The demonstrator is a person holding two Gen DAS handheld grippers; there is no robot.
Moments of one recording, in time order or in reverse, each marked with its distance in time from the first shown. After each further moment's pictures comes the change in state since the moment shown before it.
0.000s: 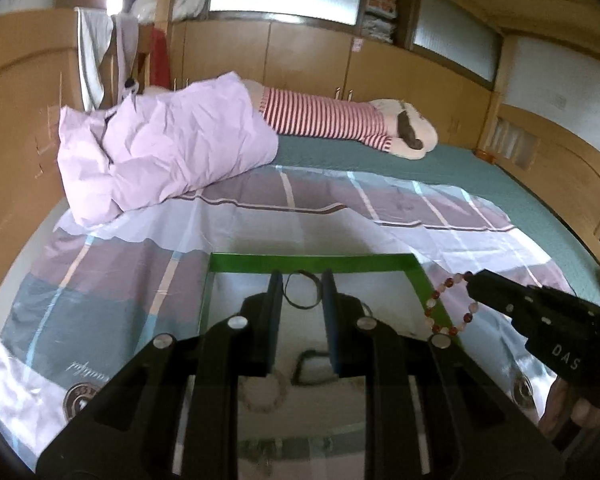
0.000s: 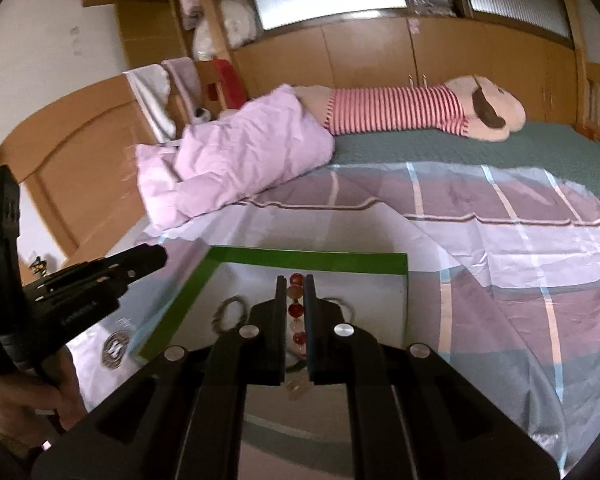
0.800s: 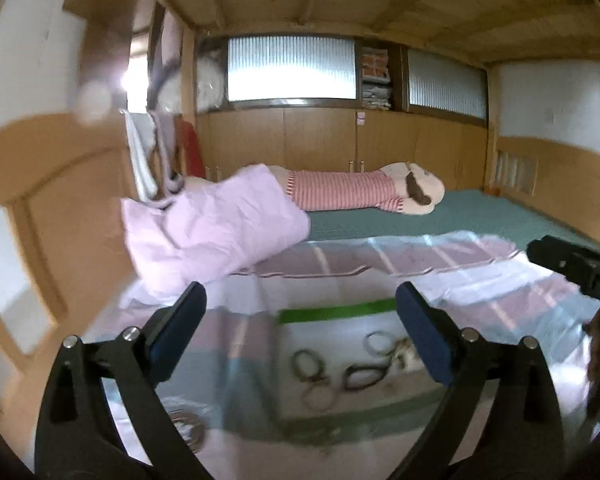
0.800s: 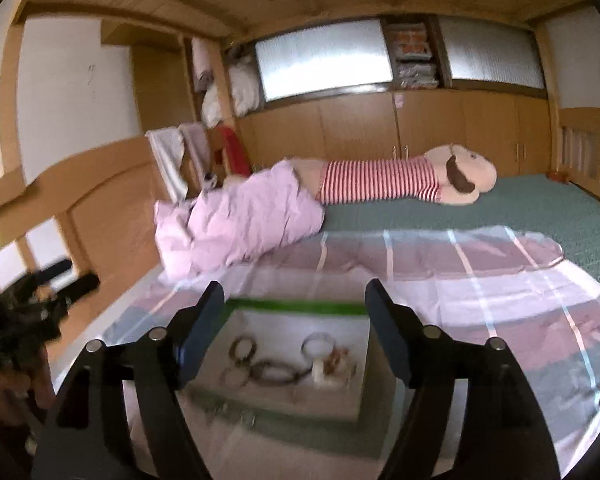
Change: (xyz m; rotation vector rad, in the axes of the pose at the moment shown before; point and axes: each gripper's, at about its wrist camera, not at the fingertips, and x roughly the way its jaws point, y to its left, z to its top) left arm -0.167 0.007 -0.012 0.134 -0.282 0.127; right arm -0.151 0.026 -0.018 -0.053 -0.215 -0.032
